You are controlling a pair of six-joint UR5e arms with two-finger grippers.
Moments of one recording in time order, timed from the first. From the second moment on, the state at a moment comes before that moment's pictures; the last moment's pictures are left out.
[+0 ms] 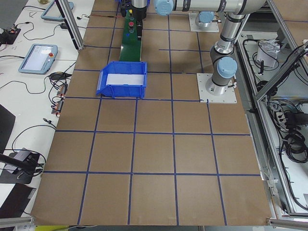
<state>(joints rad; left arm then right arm) -1.54 -1.62 -1.51 -1.53 1.59 -0.02 1.36 -1.16 1.64 -2.12 -1.52 -1.81</state>
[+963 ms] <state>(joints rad) -1.54 -1.62 -1.51 -1.53 1.59 -0.02 1.36 -1.15 1.64 -2.12 -1.52 -1.83</state>
